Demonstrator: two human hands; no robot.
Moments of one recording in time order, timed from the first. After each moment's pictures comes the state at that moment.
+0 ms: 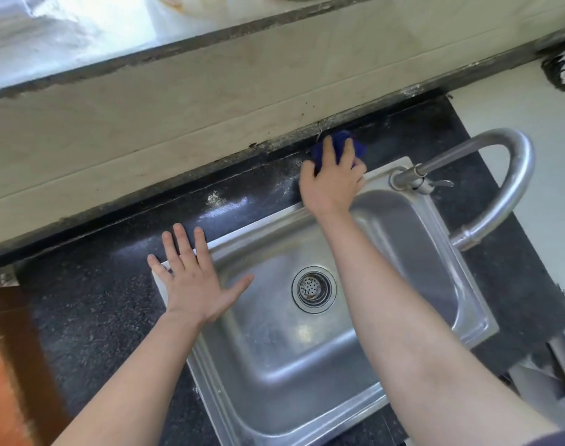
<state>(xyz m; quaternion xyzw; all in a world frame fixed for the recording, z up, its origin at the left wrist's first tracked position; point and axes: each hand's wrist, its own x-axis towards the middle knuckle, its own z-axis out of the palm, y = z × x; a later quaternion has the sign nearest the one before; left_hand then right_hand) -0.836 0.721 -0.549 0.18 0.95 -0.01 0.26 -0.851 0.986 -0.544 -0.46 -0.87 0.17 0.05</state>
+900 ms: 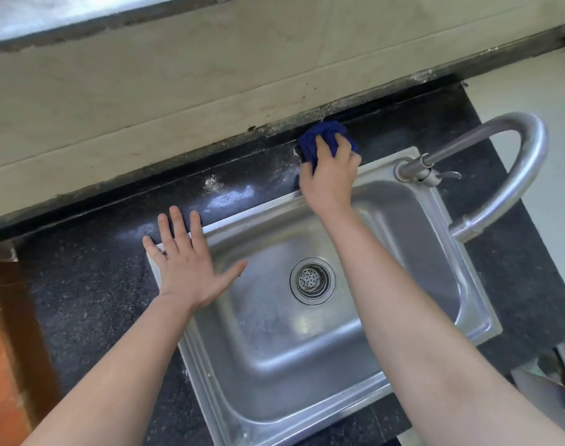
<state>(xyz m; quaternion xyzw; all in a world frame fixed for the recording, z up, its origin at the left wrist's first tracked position) -0.833 0.719 -0.560 0.18 0.96 -0.01 0.22 -0.837 0.988 -0.547 -0.36 -0.91 0.21 0.07</state>
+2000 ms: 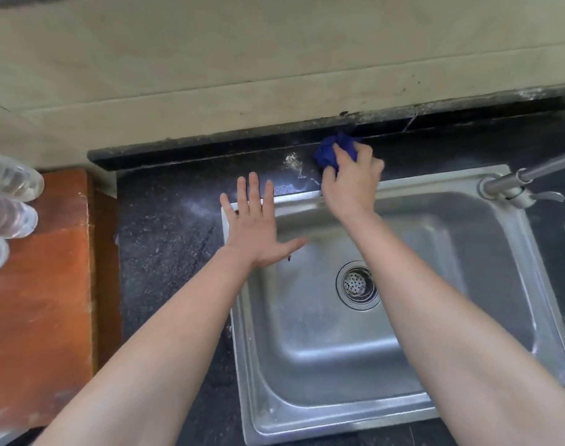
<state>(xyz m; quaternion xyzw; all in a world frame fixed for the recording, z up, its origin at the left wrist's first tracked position) -0.834 0.714 -0.553 0.20 0.95 0.01 0.23 -0.846 0.899 -0.545 -0.24 -0.95 0.22 0.05</state>
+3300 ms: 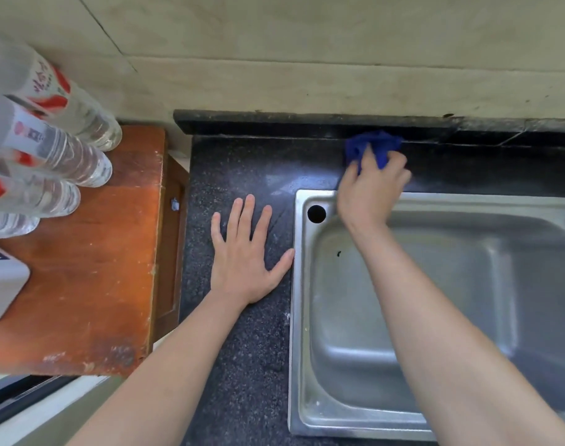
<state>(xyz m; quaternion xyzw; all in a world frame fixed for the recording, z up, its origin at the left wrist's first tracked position) -0.778 0.576 -0.560 0.13 0.99 0.05 0.08 -0.862 0.790 -0.559 -0.27 -0.94 0.19 0.12</state>
